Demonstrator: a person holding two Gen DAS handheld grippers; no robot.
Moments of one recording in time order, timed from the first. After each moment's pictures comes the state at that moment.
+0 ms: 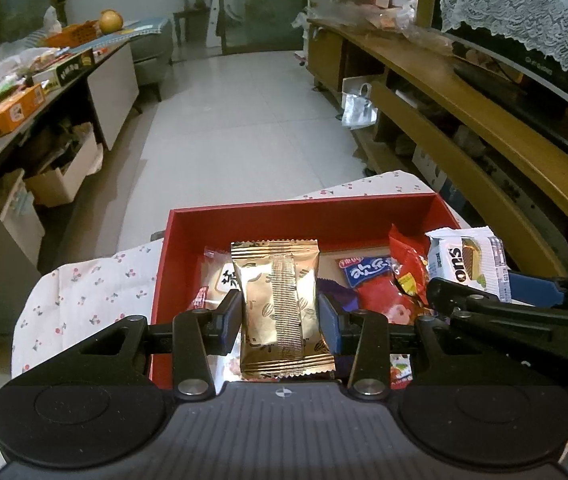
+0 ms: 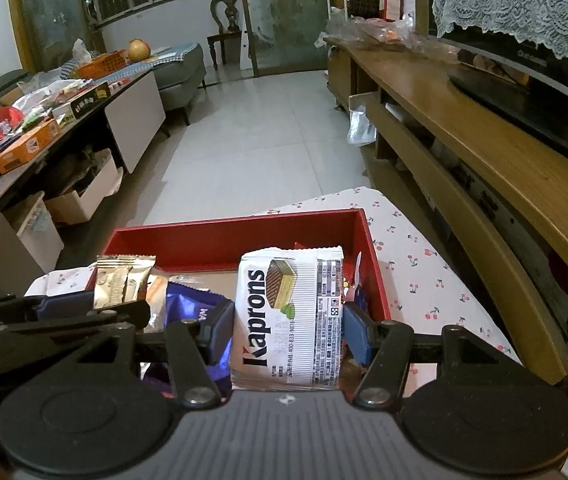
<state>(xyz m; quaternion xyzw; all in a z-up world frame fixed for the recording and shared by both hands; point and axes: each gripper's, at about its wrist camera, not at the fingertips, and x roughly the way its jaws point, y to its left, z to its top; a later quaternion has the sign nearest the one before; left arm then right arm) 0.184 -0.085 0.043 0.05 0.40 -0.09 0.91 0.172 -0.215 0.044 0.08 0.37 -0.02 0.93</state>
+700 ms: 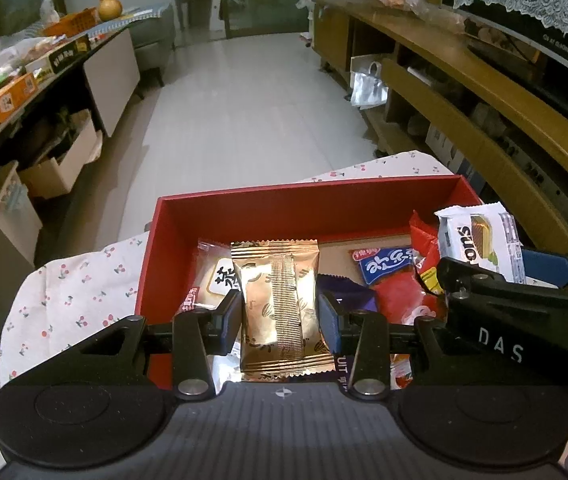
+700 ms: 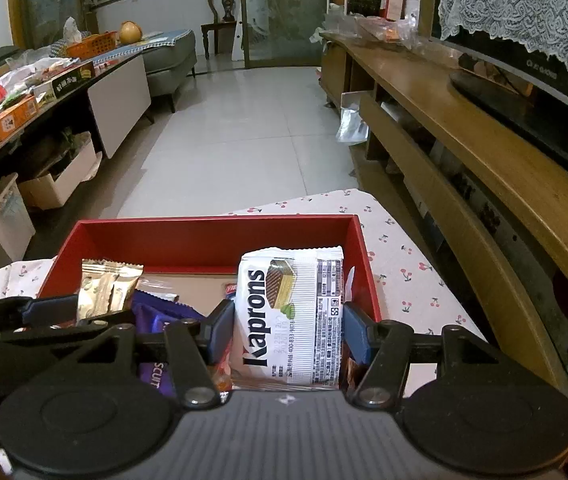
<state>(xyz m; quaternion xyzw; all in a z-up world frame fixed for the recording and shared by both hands) 0.208 -0.094 0.019 0.06 0.42 -0.07 0.90 0.202 -0.210 0.024 0.04 0.38 -0.04 0.92</state>
